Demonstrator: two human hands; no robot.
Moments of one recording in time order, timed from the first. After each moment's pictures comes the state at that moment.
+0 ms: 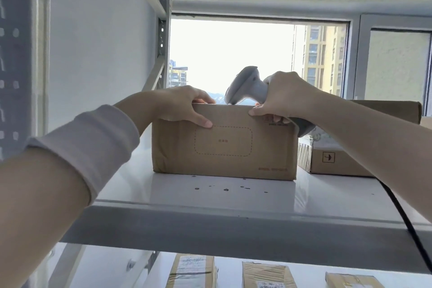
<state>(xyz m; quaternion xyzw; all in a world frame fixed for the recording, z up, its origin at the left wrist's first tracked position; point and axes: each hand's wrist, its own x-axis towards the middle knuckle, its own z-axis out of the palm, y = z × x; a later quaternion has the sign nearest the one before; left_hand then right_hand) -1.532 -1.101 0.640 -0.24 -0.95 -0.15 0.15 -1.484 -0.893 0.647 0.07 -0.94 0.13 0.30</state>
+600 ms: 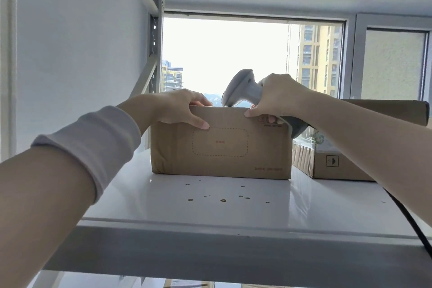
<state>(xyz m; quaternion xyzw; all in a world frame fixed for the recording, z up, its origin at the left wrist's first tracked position) -1.574 -1.095 0.638 -0.25 -0.94 -0.16 0.15 -1.517 -0.891 0.651 0.05 -0.95 0.08 0.29</state>
